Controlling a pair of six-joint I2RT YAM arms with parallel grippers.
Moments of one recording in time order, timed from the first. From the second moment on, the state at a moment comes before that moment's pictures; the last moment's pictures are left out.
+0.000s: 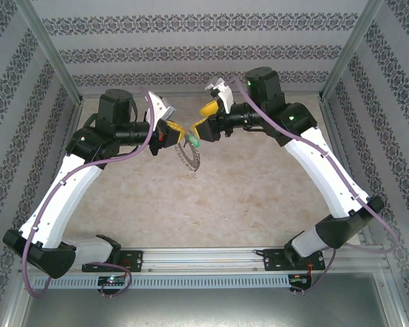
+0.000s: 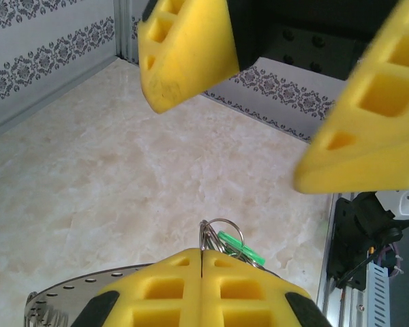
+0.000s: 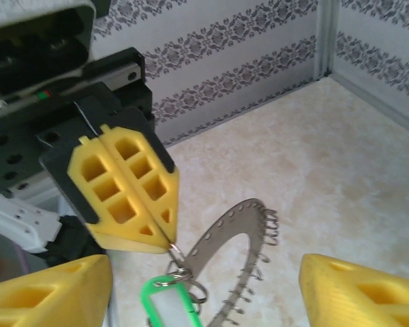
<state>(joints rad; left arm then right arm) -0.41 1.26 1.53 -0.78 0.68 0.15 0.56 1.51 1.82 -0.81 -0.73 -0.05</state>
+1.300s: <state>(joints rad) -0.41 1.25 1.53 -0.78 0.68 0.15 0.68 1.55 1.81 -0.97 -0.63 -0.18</state>
